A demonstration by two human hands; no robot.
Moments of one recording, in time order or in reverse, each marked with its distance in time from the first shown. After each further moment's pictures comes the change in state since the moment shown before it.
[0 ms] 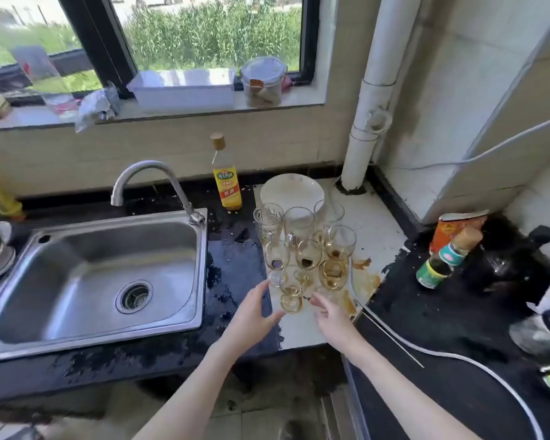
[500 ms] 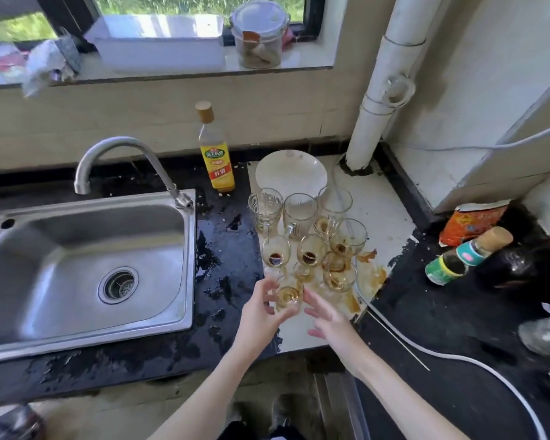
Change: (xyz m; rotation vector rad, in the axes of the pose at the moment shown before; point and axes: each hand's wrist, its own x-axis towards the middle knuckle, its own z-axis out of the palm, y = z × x) left_hand 0.039 -0.018 0.027 -0.355 0.127 -0.049; right_hand 0.027 0.003 0.005 0.298 -0.108 0.119
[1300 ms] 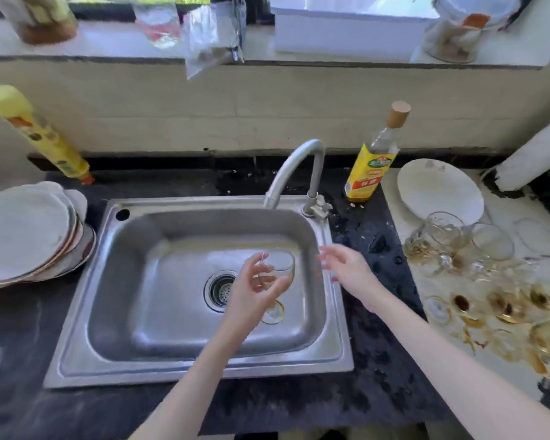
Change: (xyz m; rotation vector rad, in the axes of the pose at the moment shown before) left_hand 0.072 -0.100 -0.314 -0.349 0.141 -0.101; right_hand 0.181 -0.132 0.258 -0.279 0.131 -0.084
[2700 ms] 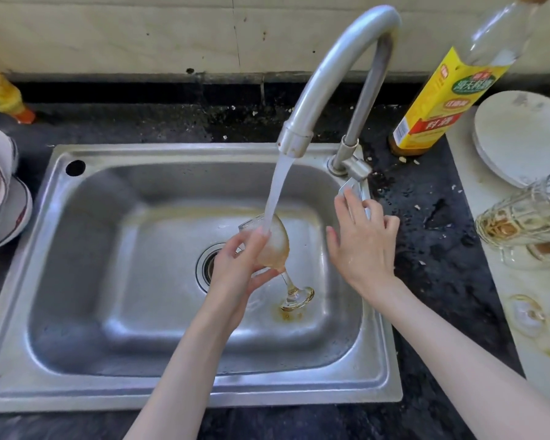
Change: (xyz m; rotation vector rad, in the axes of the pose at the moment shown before) left_hand 0.065 -0.042 -0.011 -0.405 0.135 -0.351; right_hand 0.087 0.064 0.055 -1.111 0.432 -0.481
